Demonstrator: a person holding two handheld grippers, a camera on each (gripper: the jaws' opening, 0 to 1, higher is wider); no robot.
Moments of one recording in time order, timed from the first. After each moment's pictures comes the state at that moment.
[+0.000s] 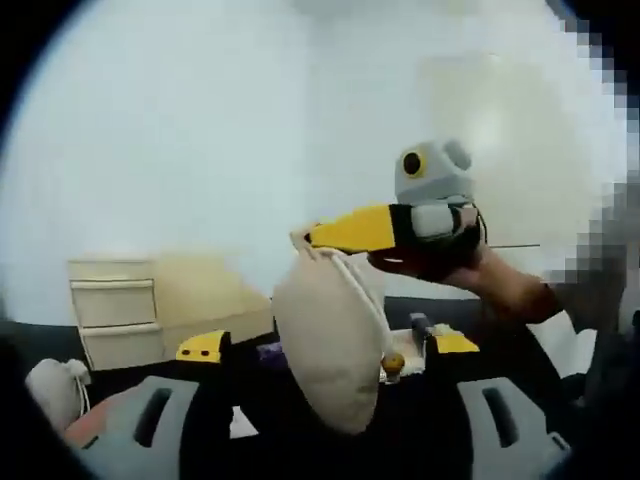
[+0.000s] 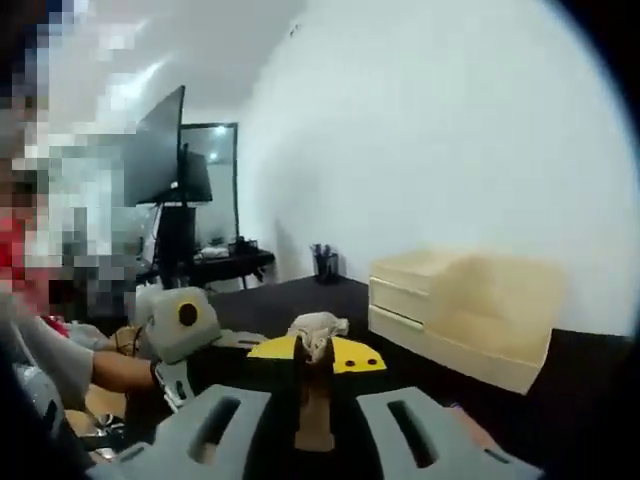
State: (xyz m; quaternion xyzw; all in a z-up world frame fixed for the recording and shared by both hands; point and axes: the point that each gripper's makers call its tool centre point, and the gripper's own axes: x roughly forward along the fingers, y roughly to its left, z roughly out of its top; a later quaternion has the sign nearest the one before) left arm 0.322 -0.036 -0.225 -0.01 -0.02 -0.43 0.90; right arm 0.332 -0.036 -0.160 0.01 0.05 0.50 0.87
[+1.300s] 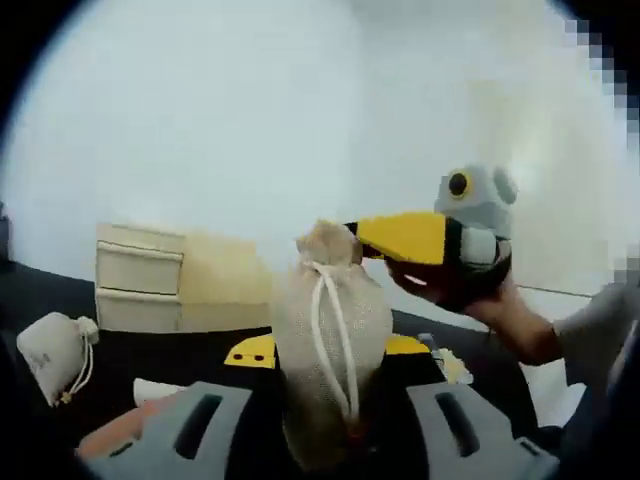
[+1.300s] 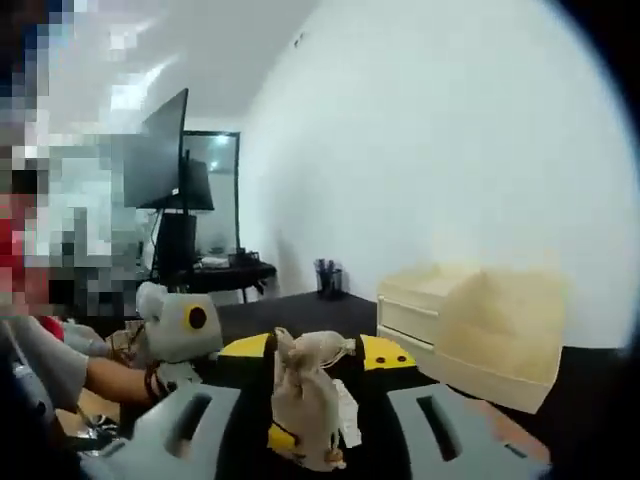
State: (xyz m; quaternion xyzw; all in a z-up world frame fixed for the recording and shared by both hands) left arm 0.312 -0.026 -0.214 -0.12 0.02 -0.44 0.89; right arm 0.319 -0.018 -0.143 0.01 0.02 0.53 0.85
